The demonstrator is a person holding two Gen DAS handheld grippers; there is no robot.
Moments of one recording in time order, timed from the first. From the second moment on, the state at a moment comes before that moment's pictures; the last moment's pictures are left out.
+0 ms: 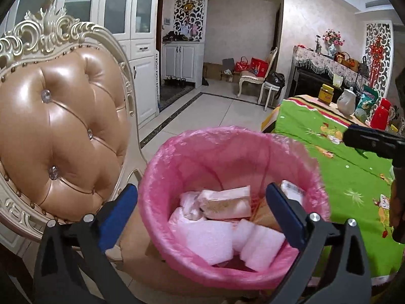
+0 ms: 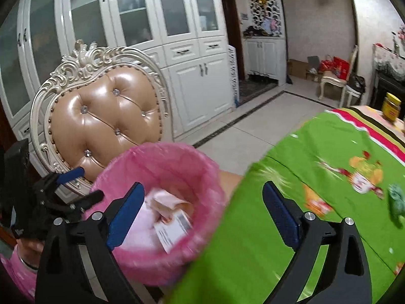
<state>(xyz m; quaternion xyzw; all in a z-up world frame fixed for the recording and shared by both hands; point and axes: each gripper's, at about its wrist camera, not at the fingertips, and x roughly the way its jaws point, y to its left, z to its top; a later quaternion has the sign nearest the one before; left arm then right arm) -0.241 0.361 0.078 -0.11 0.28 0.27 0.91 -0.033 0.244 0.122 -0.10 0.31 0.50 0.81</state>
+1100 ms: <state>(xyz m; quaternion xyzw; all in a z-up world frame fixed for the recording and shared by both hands) 0.011 0.080 0.056 -0.01 0.40 -0.03 0.92 0.060 -0.164 0.055 0.03 0.37 0.15 0.92</state>
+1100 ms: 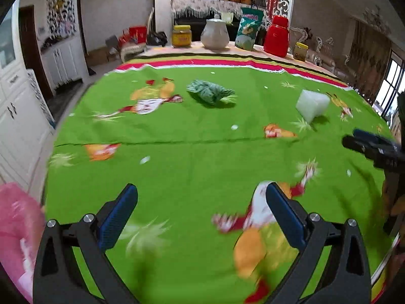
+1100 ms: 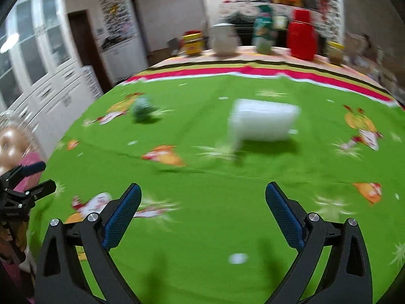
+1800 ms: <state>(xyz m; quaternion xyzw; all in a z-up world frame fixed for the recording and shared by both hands) 0.250 0.056 0.009 -0.06 0.45 0.08 0.89 0.073 -0.188 0.045 0.02 0.35 0.07 0.93</state>
